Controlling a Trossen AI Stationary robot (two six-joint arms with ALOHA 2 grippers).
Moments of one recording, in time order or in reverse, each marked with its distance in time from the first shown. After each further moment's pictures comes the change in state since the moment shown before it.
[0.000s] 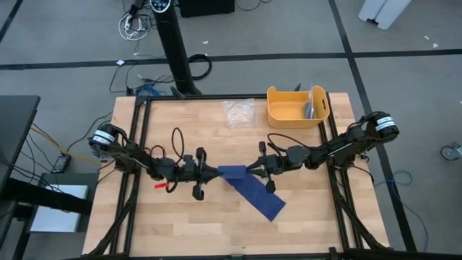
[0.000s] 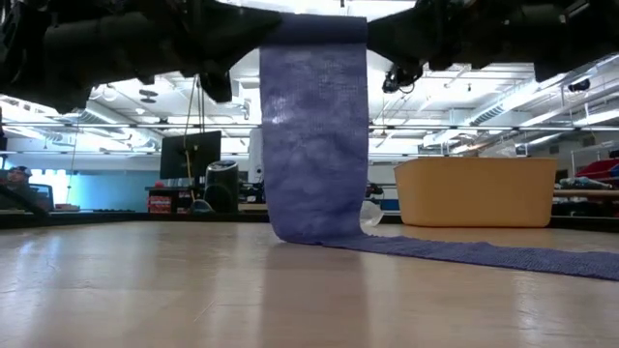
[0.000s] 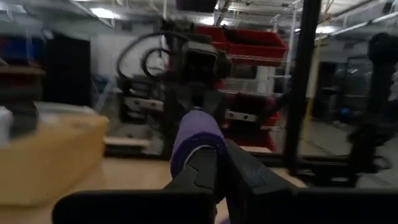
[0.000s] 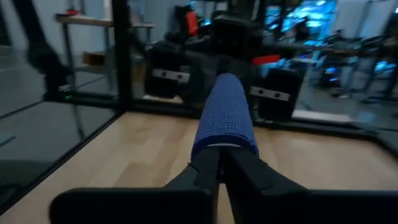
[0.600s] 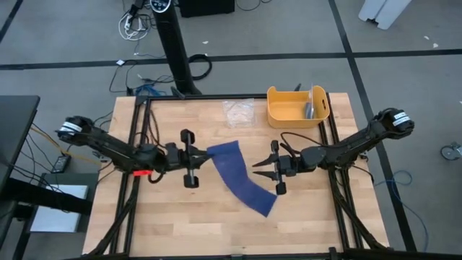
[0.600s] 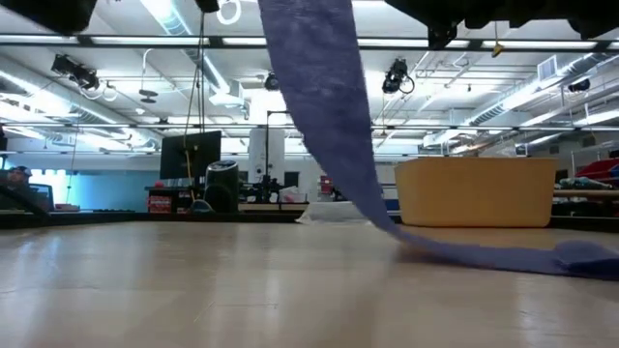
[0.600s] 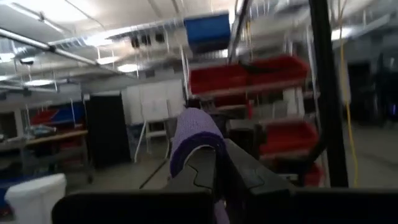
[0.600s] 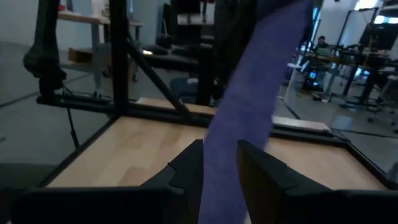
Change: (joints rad) left arm 0.016 -0.434 0.138 -0.449 -0.024 0.258; right arm 0.119 -0.239 0.000 -0.244 0.162 -0.037
